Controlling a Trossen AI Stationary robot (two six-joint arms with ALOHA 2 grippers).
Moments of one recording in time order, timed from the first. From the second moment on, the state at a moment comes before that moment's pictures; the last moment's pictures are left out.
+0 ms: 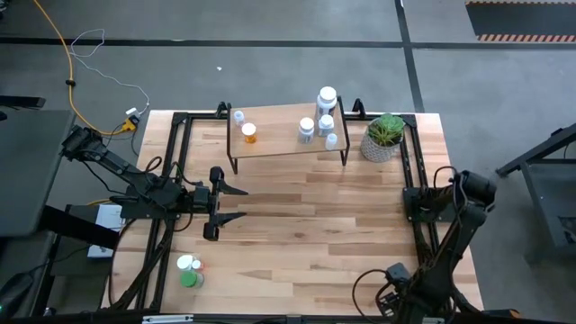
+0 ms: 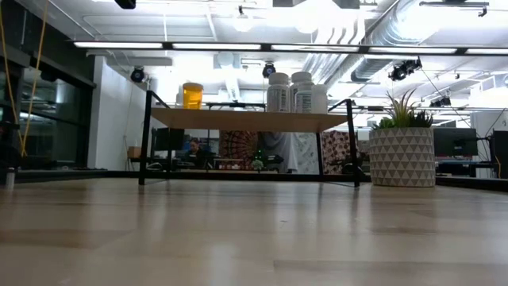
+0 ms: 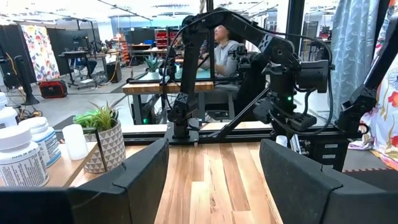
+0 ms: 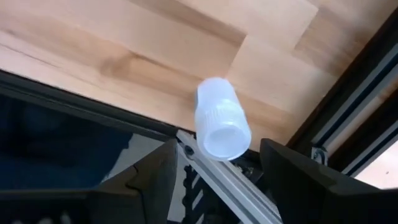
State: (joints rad) left arm -0.39 0.88 0.51 0.41 -0.51 0.05; right arm 1.09 1.76 1.27 -0.94 -0.20 2.25
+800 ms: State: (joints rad) left arm -0.39 0.88 0.51 0.41 -0.51 0.06; right arm 1.09 1.79 1.25 -0.90 -0.22 2.31
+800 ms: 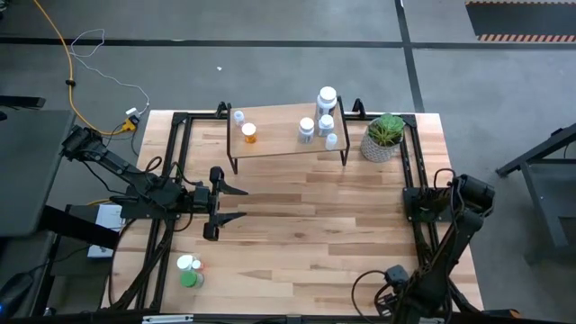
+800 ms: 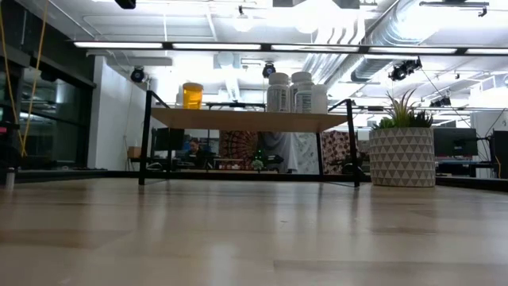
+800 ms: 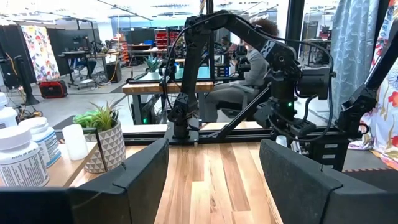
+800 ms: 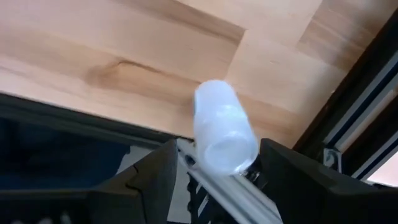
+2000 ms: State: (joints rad) left arm -0.39 0.88 0.51 0.41 -0.51 0.03; right arm 0.79 1.79 1.32 -0.79 0.01 1.58
